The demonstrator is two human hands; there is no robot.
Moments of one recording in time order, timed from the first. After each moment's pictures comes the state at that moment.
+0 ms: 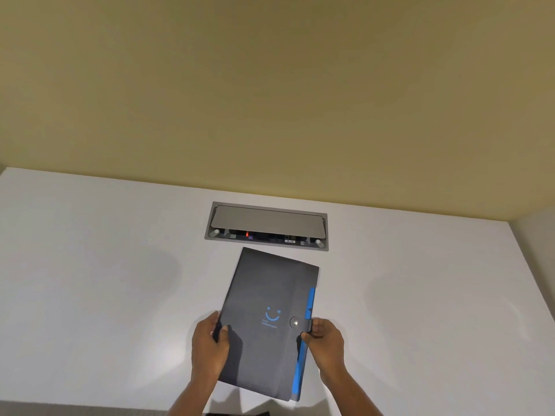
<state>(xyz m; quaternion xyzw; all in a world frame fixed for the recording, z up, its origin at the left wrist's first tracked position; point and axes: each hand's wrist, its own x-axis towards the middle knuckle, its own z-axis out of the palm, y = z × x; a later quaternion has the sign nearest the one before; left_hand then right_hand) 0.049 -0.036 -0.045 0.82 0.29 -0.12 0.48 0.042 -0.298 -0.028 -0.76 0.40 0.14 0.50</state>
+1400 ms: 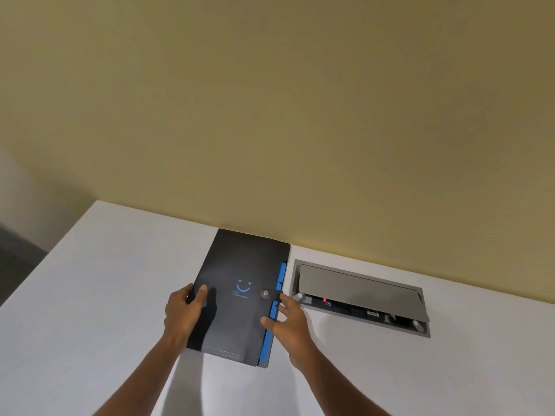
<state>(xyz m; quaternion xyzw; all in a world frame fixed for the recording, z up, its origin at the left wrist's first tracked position) 0.268 0.257 -0.047 0.79 0.31 -0.04 0.52 0.265 0.000 -0.031 -0.75 0.21 0.23 0.58</state>
